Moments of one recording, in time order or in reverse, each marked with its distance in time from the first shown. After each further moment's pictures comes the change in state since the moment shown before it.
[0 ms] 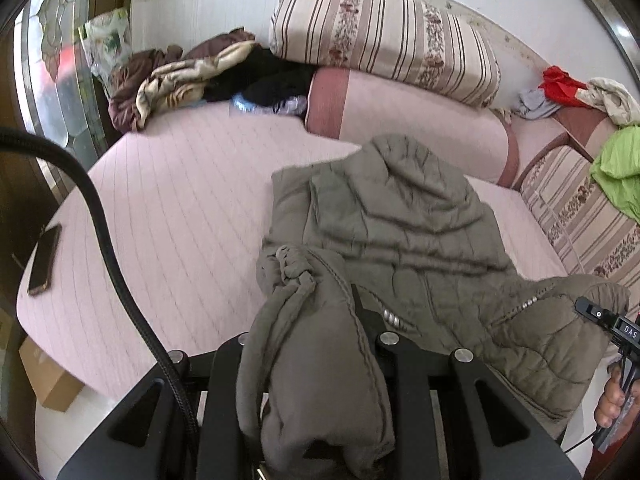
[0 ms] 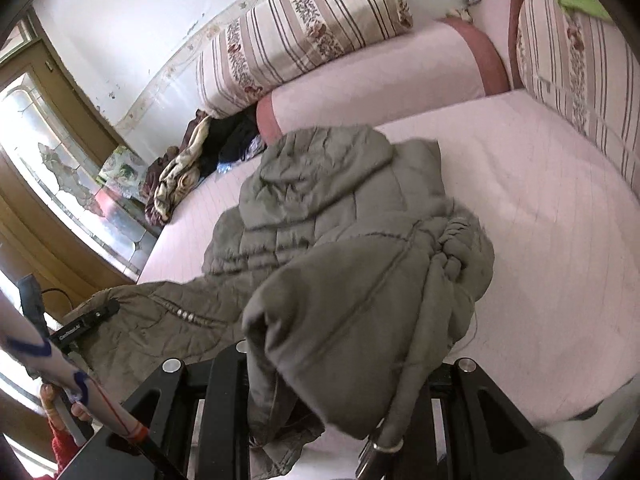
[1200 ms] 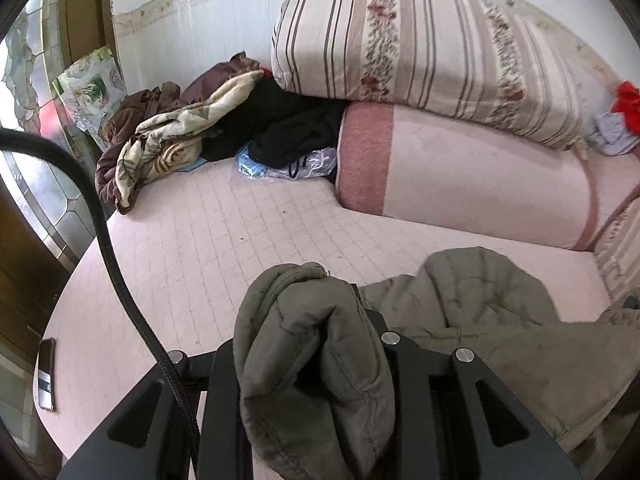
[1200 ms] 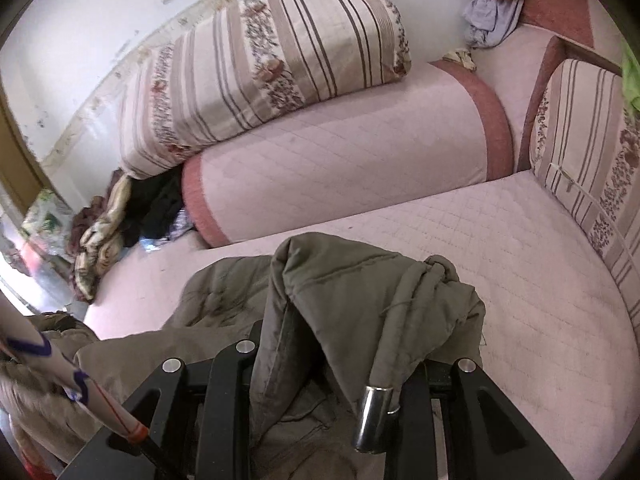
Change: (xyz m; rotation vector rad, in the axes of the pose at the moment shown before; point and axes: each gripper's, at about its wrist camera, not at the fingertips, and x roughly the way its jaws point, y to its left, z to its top) left arm 0.188 -0.025 0.207 0.015 -0.011 0.213; right arm 0.166 -0.013 0.234 0.002 -0.066 -0.240
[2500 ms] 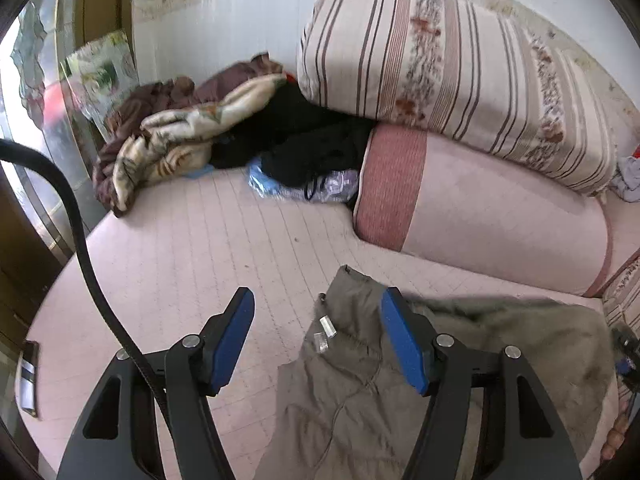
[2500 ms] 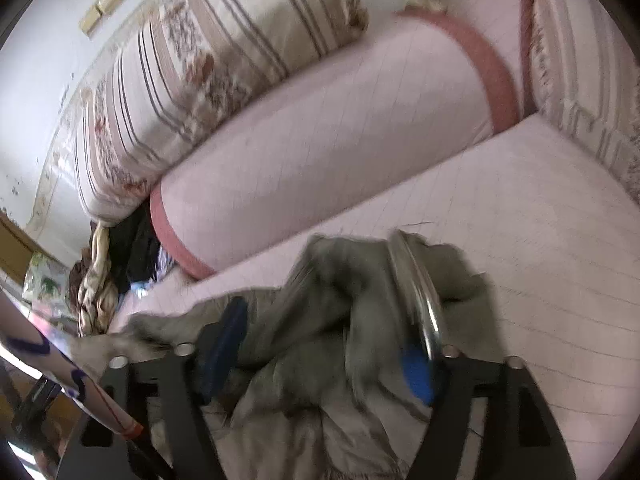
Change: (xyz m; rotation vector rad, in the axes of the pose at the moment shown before) left arm 0.026 0.030 0.038 -0.095 -0.053 -0.001; right arm 0.071 -0.040 0.029 0.214 0.004 0.029
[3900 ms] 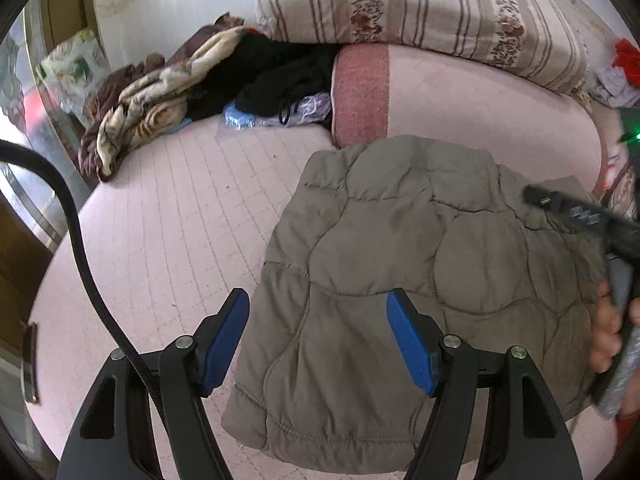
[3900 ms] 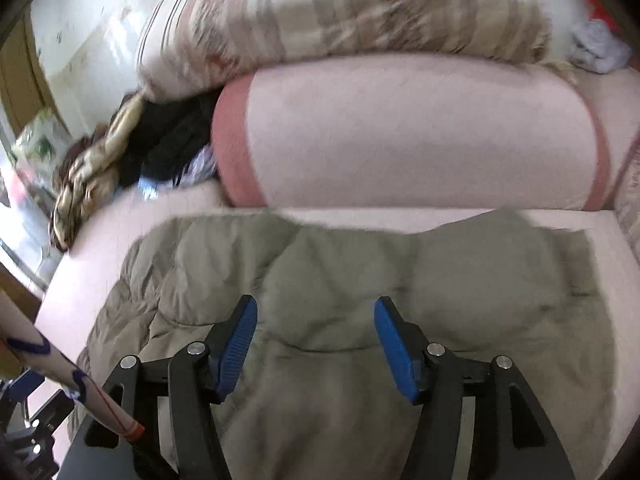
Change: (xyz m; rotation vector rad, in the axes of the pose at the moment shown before) left arm 0.010 -0.027 -0.108 0.170 0.110 0.004; right arm 0.077 0.149 -0.073 -0.423 0.054 -0.032
